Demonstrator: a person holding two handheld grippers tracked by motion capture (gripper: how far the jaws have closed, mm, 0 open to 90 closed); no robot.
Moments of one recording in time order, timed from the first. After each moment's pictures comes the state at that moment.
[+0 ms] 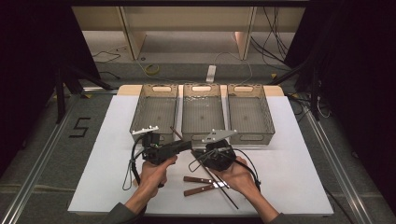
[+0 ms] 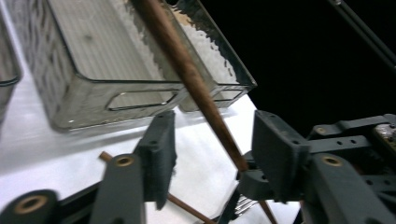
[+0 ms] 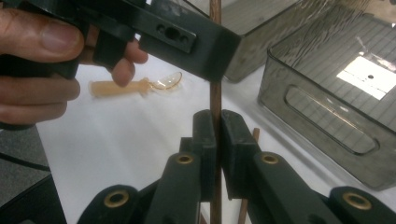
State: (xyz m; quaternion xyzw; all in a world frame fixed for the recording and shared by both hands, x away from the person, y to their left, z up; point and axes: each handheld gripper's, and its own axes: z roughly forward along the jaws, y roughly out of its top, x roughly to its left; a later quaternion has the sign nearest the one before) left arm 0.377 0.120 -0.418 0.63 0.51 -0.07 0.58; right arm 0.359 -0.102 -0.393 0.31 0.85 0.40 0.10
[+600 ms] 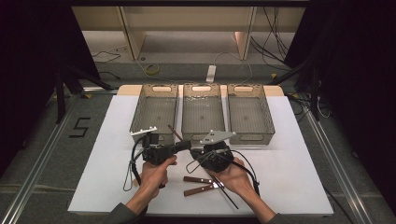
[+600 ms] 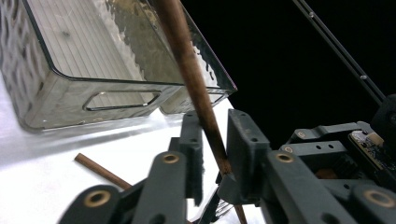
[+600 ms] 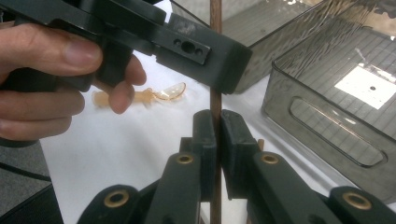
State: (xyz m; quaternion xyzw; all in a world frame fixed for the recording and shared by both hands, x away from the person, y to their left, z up) left arm 0.377 0.123 -0.423 0.61 0.50 -0.10 0.60; right arm 0.355 -0.097 -0.394 0.31 0.84 0.42 0.11
